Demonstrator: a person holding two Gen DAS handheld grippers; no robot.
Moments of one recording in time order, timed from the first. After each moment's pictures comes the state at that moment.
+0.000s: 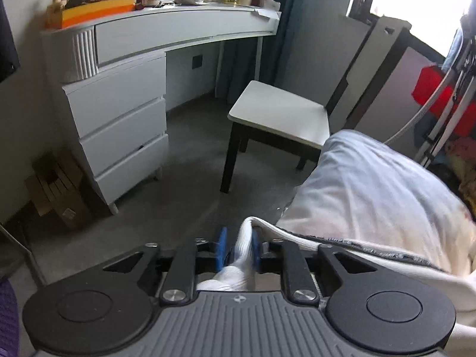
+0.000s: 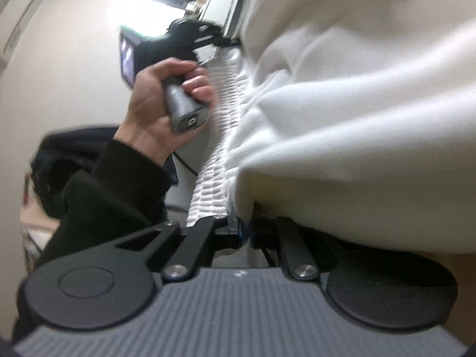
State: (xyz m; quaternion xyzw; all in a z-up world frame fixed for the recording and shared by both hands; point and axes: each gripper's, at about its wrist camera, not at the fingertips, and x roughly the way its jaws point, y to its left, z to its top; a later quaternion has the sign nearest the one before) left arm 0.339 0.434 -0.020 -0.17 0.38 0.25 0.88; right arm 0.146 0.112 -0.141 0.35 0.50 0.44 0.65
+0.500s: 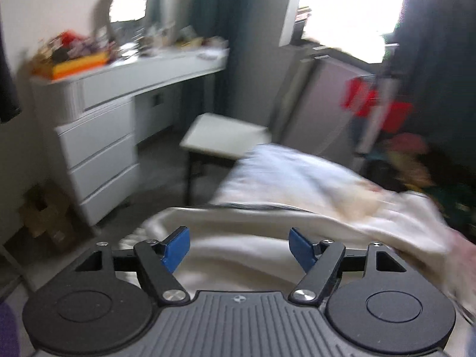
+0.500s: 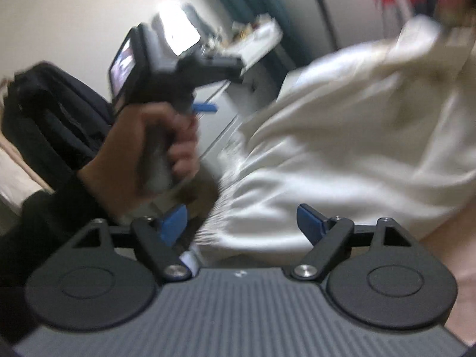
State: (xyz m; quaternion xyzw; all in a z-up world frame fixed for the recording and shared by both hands) left arm 0.178 0.292 0.084 -0.13 0.30 0.14 0.93; right arm 0.064 0.011 0.013 0.14 0.32 0.37 0.86
